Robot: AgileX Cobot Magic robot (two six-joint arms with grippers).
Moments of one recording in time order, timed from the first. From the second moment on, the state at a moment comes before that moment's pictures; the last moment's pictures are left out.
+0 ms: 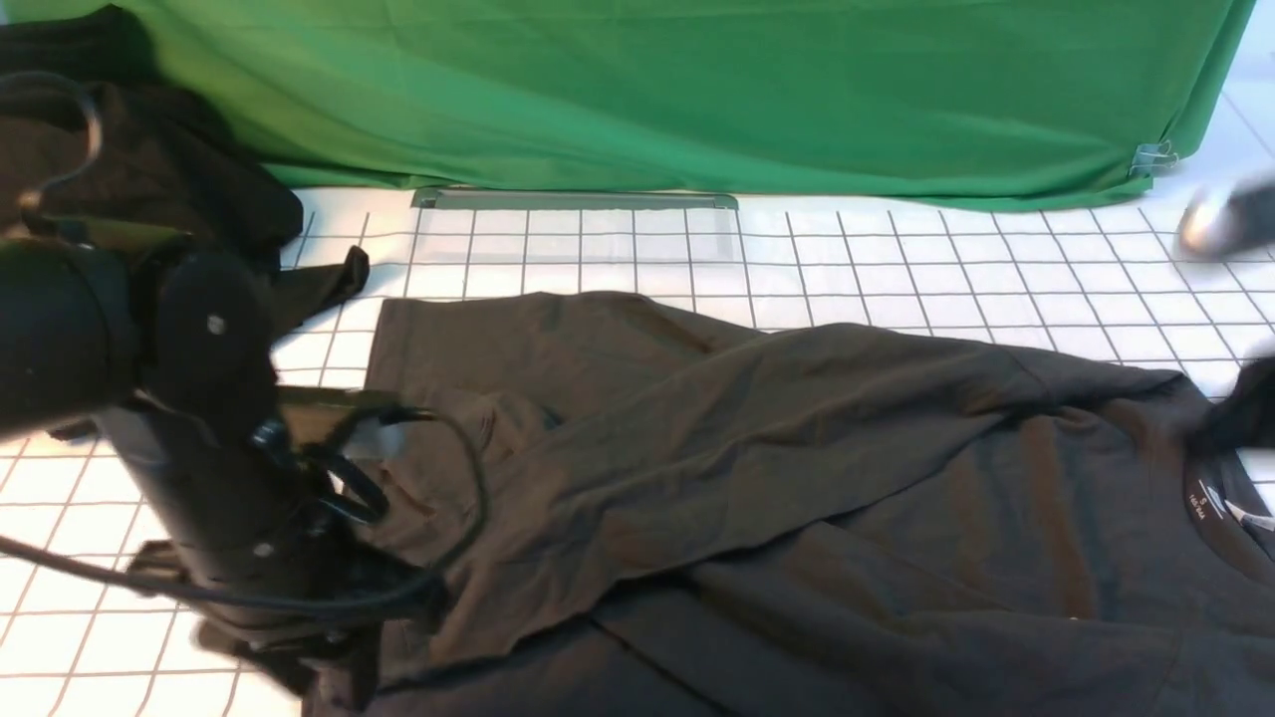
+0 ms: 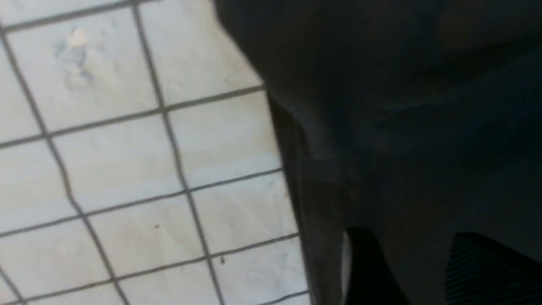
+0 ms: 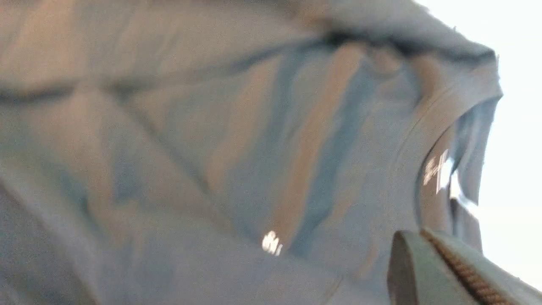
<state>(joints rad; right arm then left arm) 0.25 1.20 -1.02 -0.10 0.86 0.05 -0.41 1.51 -0.96 -0.08 1.06 -0.18</state>
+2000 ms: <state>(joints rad) 0.37 2.45 -2.11 0.19 0.70 -0.33 -0.64 1.63 -0.95 -0.22 0.62 -0.22</state>
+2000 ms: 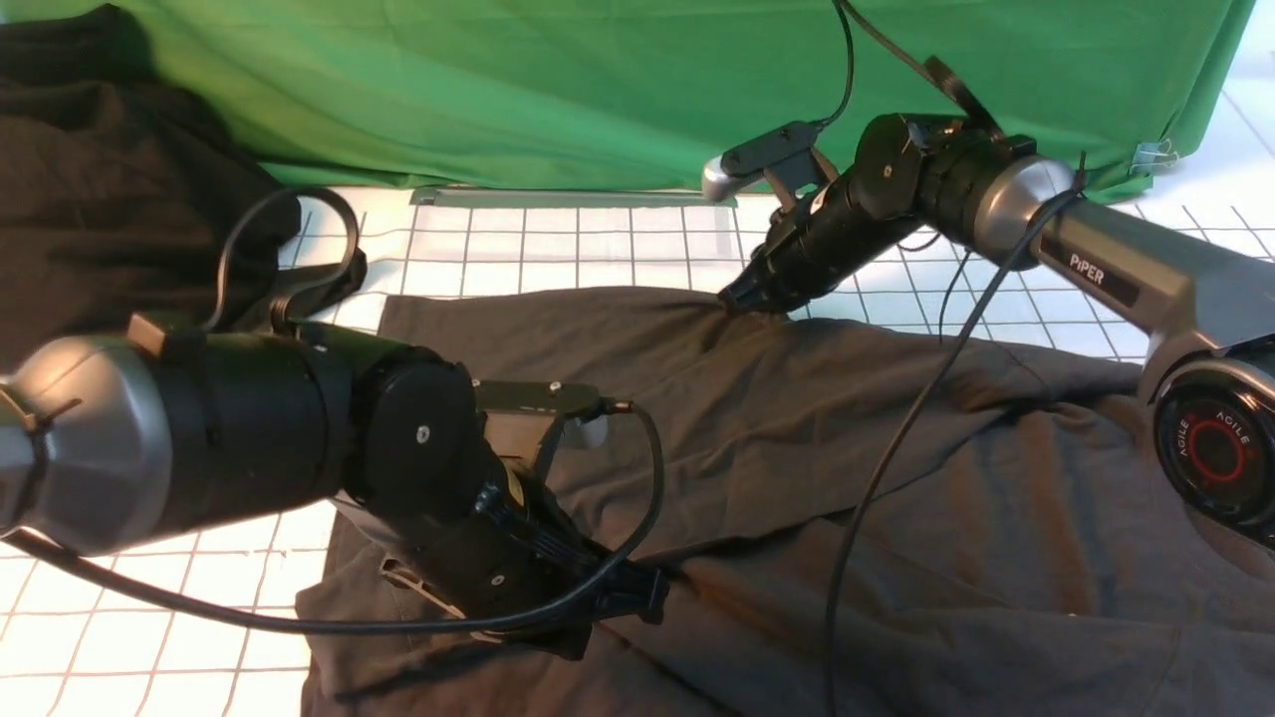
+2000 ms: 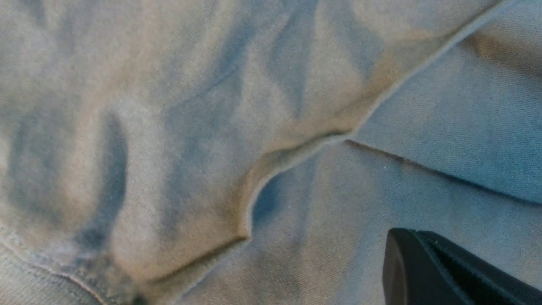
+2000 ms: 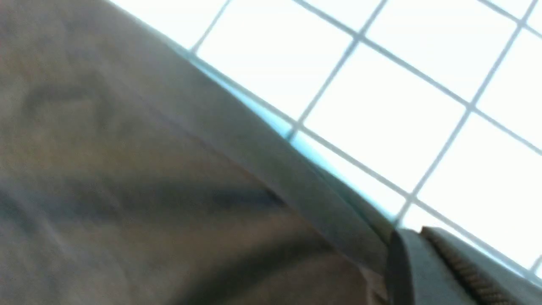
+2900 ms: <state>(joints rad) 0.29 2.04 -2.06 0.14 1.21 -0.26 -0.52 1.63 -0.95 -0.10 0.60 -0.25</state>
